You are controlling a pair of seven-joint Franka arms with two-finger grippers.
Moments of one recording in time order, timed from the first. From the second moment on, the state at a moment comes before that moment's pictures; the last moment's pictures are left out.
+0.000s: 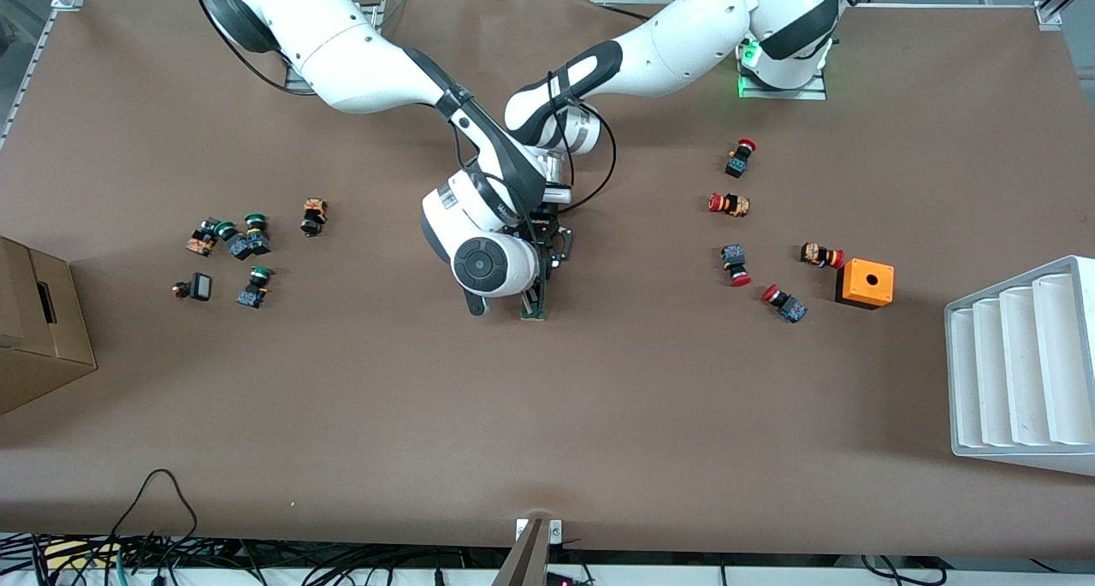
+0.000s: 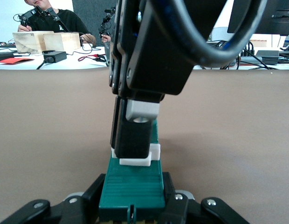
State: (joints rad) left arm -0.60 1.02 -0.52 -1.70 2.18 1.88 -2.50; right arm 0.55 0.97 0.17 -1.12 0.18 1.92 1.89
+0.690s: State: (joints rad) left arm -0.60 1.03 -0.52 -1.69 2.18 1.89 -2.50; right arm 0.55 0.95 0.17 -1.13 0.18 1.92 1.89
